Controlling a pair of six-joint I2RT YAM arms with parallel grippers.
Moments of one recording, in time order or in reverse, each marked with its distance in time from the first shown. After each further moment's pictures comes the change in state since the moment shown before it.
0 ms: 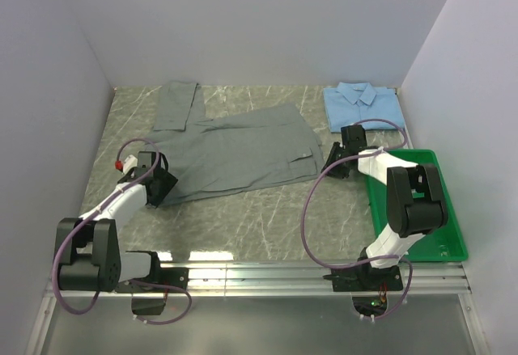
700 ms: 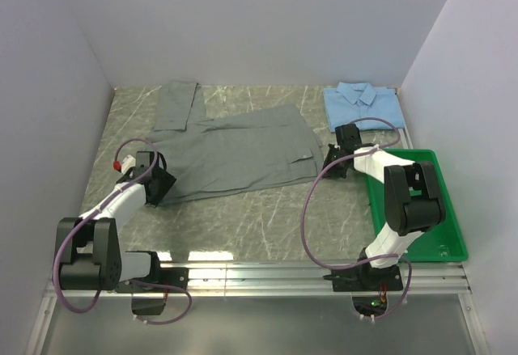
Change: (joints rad) left arm 0.021 0.005 0.000 0.015 0.006 -0.001; right arm 0.035 0.020 0.035 -0.073 0.010 -0.037
